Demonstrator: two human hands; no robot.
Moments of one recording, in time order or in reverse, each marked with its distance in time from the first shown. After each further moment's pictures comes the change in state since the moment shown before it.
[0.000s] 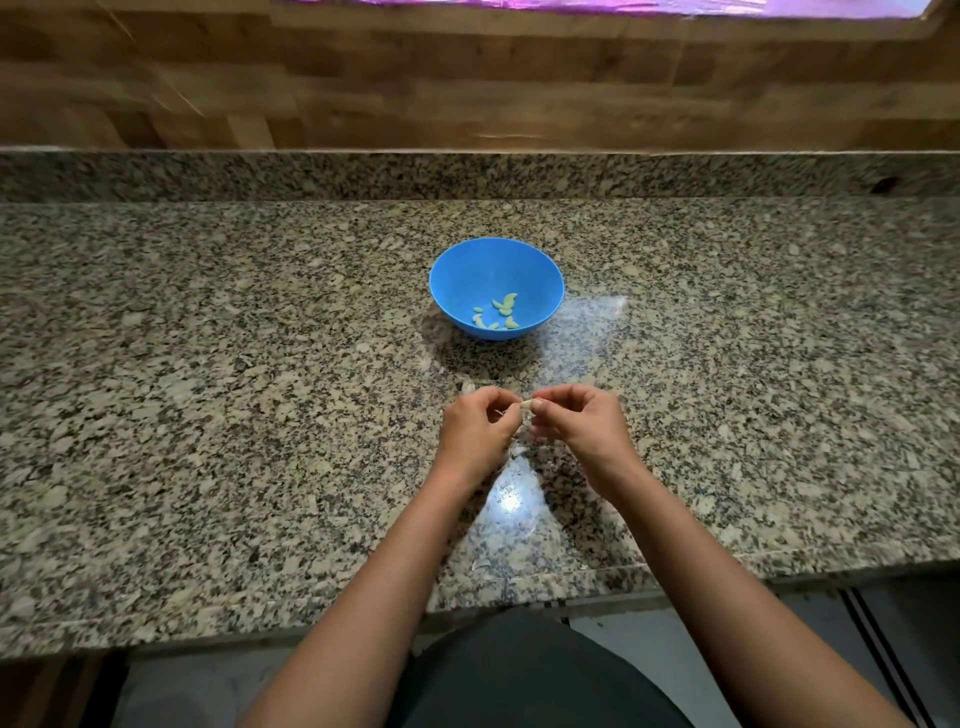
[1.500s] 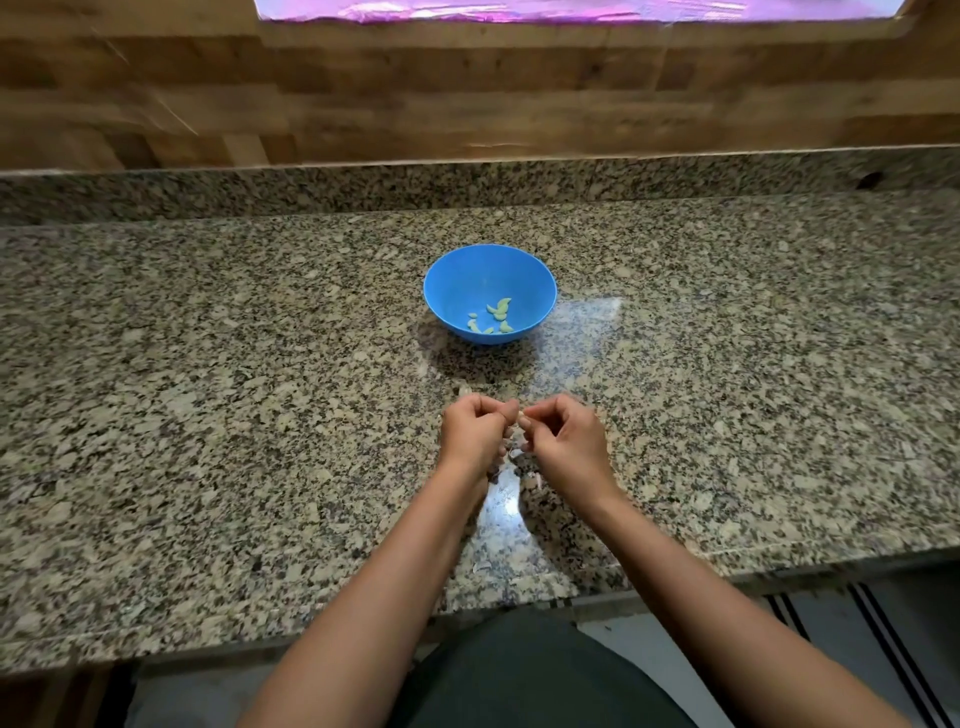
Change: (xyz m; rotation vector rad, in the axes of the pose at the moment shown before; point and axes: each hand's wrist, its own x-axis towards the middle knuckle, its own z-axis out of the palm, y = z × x) left_hand 0.004 0.001 0.013 -0.467 0.076 -0.332; right_hand -0.017 0.012 0.017 -0.363 0.143 -0.212
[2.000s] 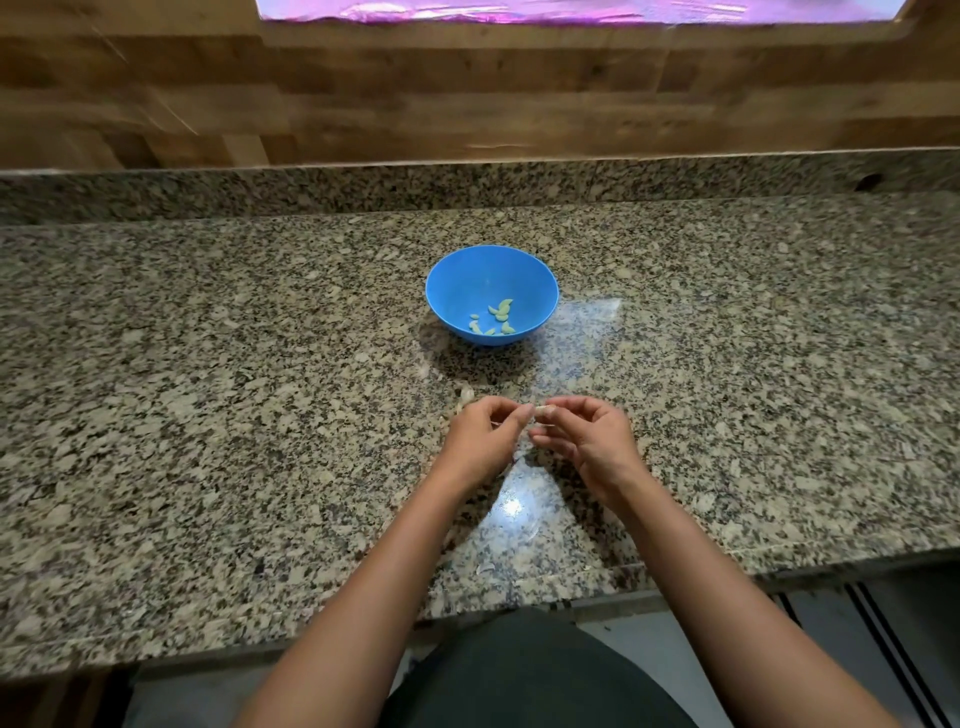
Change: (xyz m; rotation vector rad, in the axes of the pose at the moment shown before) left_hand -0.003 0.005 -0.013 0.442 -0.219 0.198; right_hand 0.018 0.008 -0.020 0.669 -0.112 0.353
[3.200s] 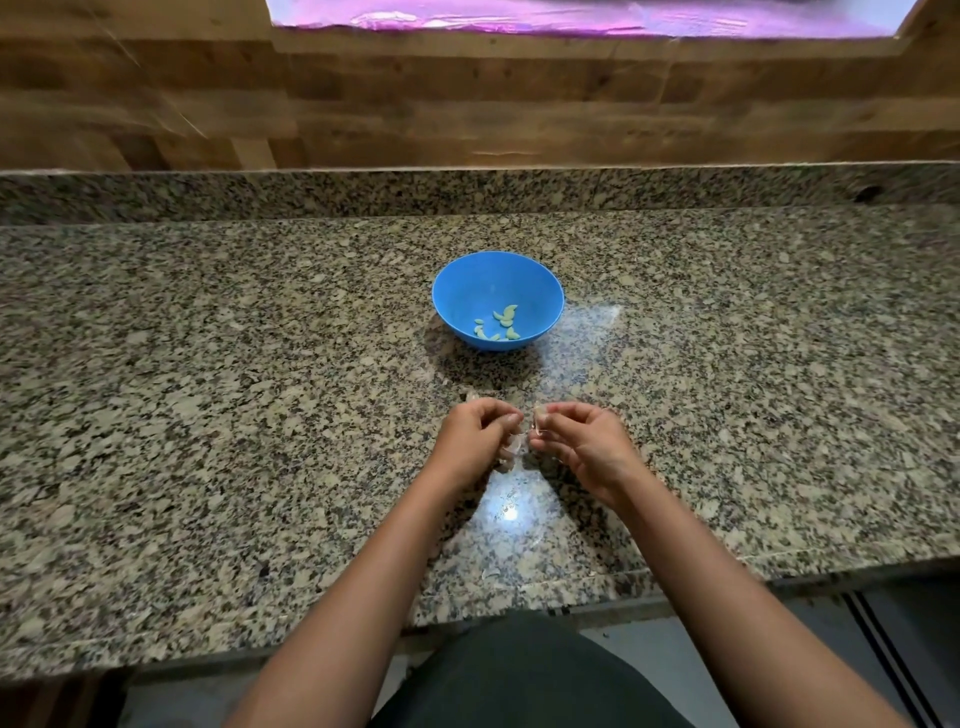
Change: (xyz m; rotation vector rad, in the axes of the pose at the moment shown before) left_hand 0.002 -0.003 -0.013 -0.161 -0.025 -0.023; right_hand 0.002 -0.004 0.010 0.008 -0.024 0.094
